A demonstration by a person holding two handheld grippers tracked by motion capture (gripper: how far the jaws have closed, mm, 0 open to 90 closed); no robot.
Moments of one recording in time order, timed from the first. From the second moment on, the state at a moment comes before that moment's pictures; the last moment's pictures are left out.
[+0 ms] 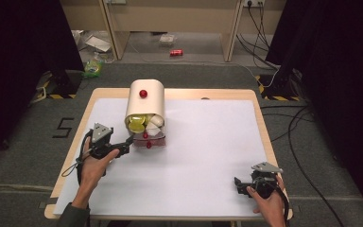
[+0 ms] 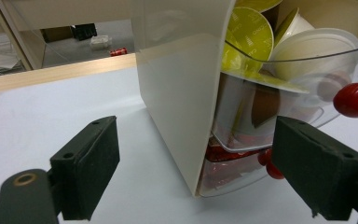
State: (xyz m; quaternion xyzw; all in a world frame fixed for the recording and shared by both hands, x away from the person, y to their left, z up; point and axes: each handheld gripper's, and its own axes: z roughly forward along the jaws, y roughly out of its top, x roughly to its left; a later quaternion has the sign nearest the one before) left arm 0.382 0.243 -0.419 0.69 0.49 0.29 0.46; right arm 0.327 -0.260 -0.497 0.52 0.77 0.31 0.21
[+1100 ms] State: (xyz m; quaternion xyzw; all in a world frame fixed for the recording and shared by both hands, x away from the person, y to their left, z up) left arm 0.379 0.247 -0.417 0.70 0.48 0.26 0.46; right arm 0.327 -0.260 -0.497 0.52 0.77 0.31 0.21
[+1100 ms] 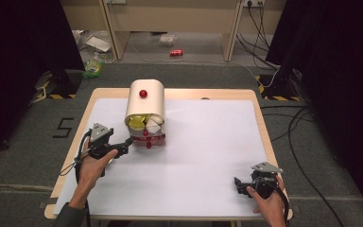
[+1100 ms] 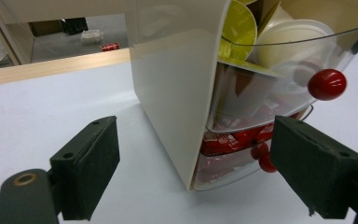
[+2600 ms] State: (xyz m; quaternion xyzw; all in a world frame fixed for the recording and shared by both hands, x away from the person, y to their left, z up) left arm 0.340 0.254 -0.424 0.69 0.47 0.26 0.49; right arm 0.327 -0.260 -0.497 0.52 0.77 0.31 0.21
